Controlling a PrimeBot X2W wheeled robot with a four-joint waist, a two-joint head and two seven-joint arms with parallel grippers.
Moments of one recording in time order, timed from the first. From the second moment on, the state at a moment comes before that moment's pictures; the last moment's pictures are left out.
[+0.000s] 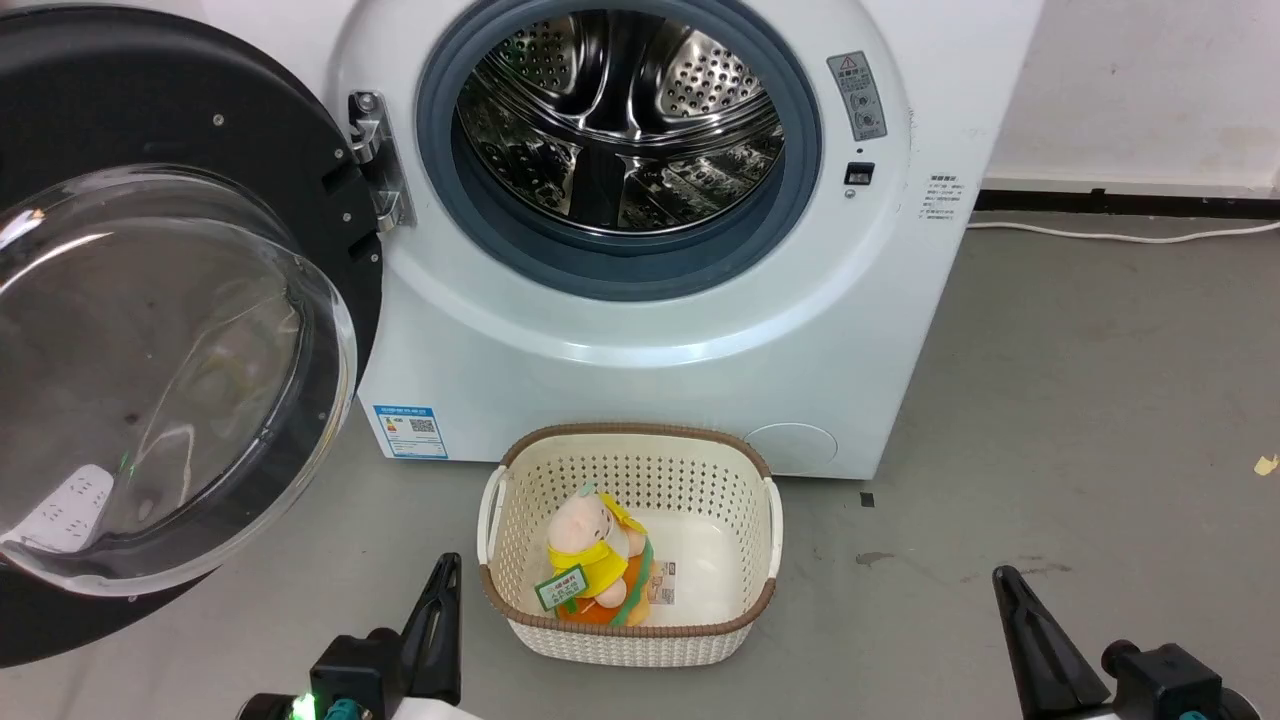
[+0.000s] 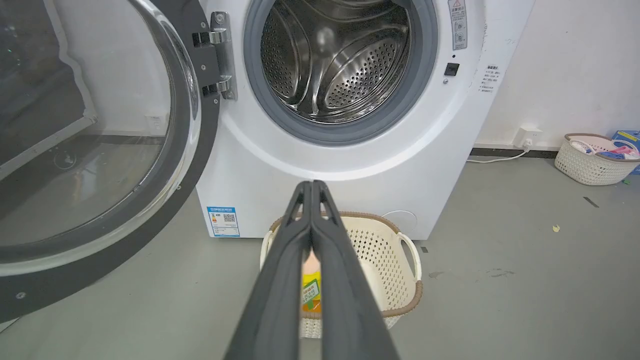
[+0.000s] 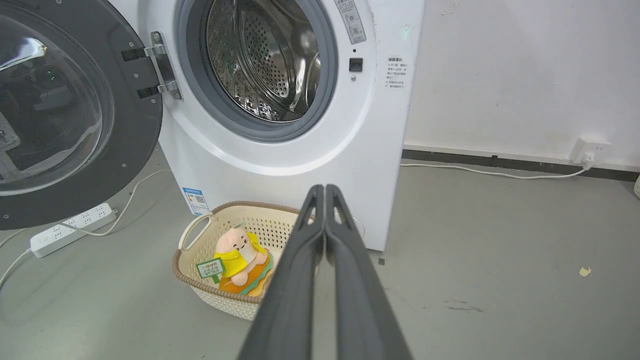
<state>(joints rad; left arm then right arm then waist) 0.04 0.10 -0.19 0.13 -0.18 0.07 -0.22 0.11 -0.06 0.00 0.09 0.08 0.13 -0.22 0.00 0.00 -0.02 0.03</state>
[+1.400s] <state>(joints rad) 0.04 0.08 -0.11 0.08 -0.11 0.04 -0.13 0.07 -0.06 0.00 0.05 0.05 0.13 -0.13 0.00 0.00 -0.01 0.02</state>
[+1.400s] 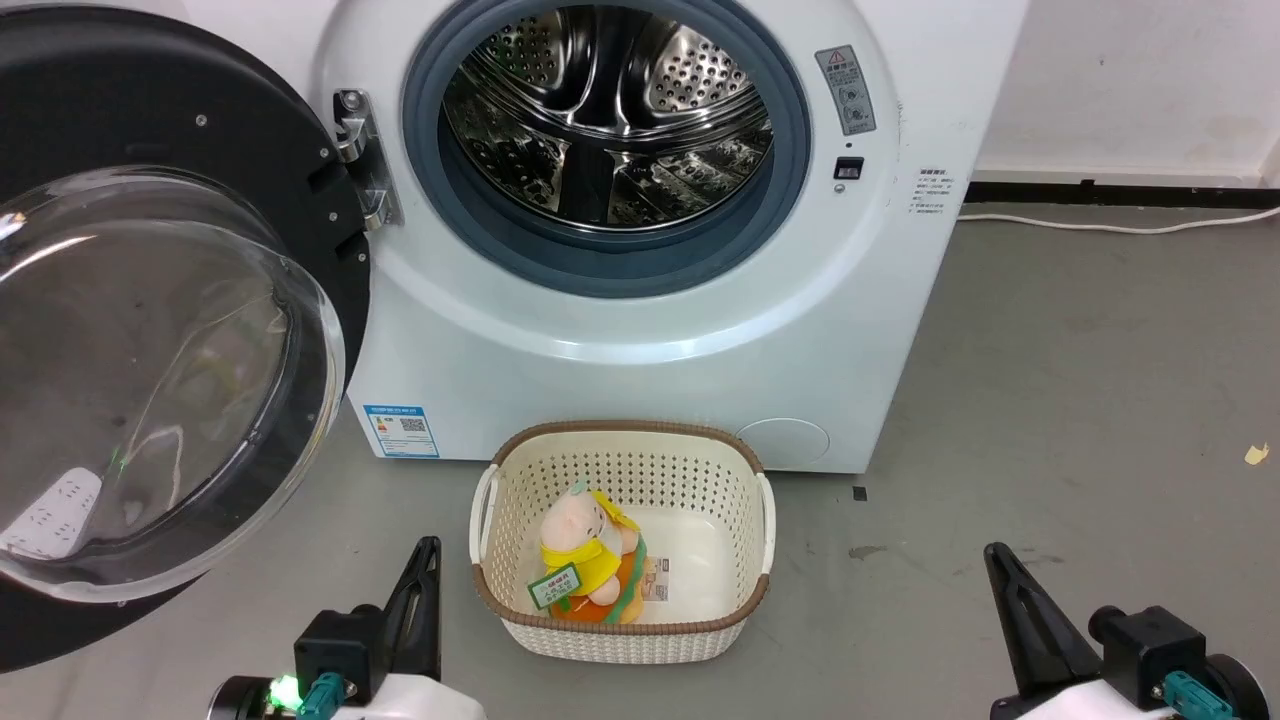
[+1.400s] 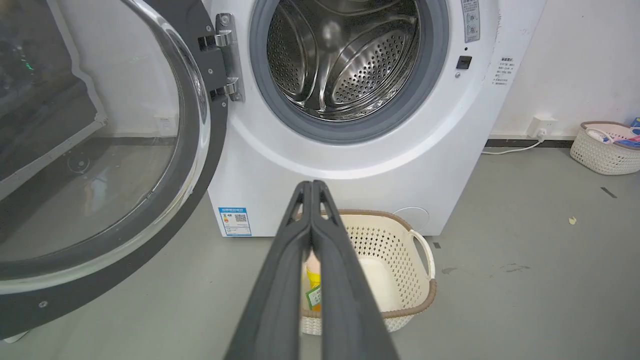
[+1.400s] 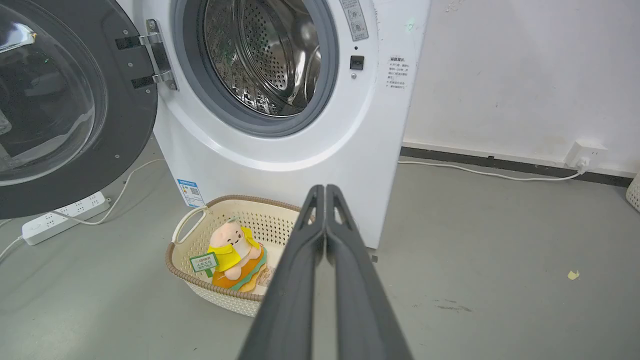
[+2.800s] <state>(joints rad) 0.02 0.06 -0.04 0.03 -0.04 0.02 -0.05 0.03 -0.06 0.00 0.02 0.02 0.13 -0.05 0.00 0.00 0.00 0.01</state>
